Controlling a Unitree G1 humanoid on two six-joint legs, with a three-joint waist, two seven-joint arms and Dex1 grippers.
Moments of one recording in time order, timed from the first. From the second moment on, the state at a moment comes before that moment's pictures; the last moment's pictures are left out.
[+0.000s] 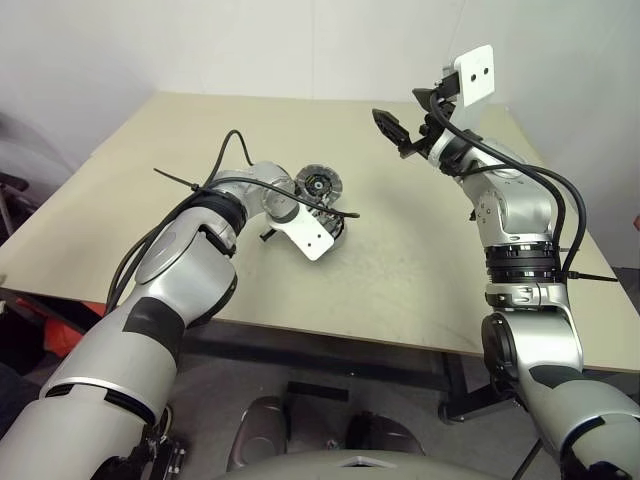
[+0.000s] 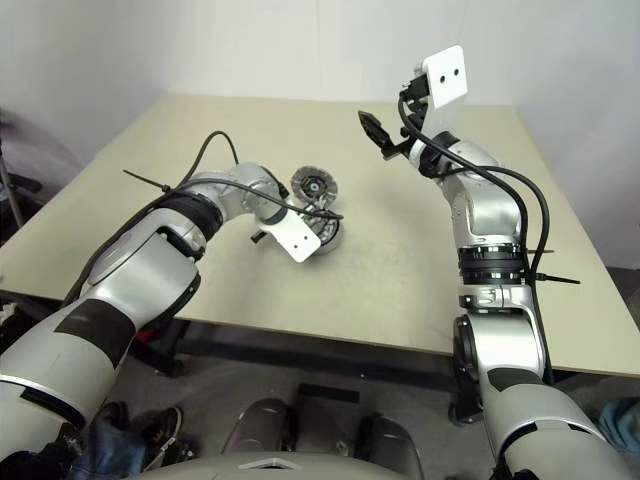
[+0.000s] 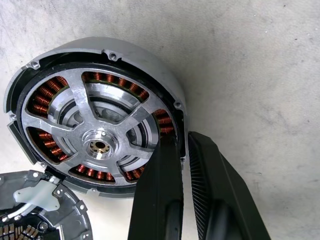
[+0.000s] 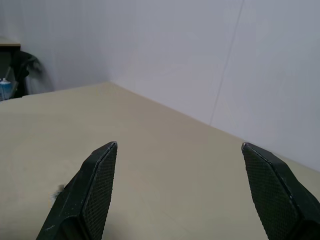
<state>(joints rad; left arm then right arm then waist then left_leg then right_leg) -1.36 0.23 -0.71 1.32 0.75 -0.72 -0.99 -0.89 -0.38 -0.11 0.30 0.22 0.33 0.55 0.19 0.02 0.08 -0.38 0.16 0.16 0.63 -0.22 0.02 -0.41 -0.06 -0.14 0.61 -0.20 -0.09</state>
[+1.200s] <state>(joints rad) -1.37 0.31 -0.67 1.29 0.64 -1.02 -1.29 -0.88 -0.38 -0.09 0.30 0.20 0.31 0.55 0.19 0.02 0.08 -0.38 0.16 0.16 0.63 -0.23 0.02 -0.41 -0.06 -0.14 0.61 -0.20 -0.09</state>
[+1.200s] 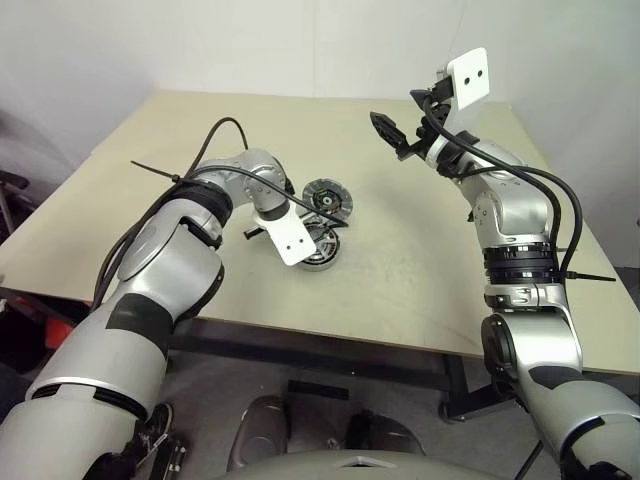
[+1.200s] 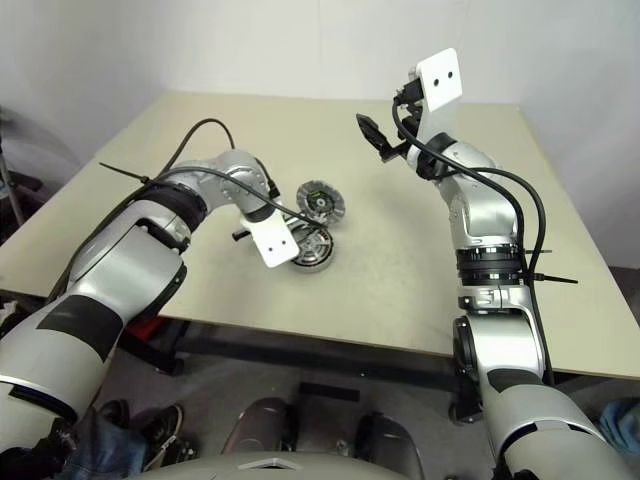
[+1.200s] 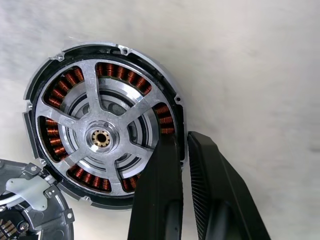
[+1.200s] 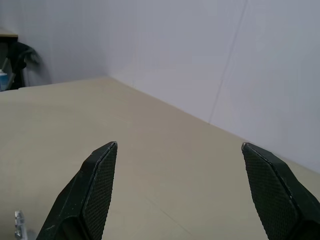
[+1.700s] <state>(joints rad) -1.41 0.39 -0.80 1.29 0.84 -1.22 -0.93 -0.82 -0.39 -0.09 0.27 0.19 0.31 0.54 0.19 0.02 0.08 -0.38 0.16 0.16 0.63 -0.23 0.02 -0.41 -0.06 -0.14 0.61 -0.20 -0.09</state>
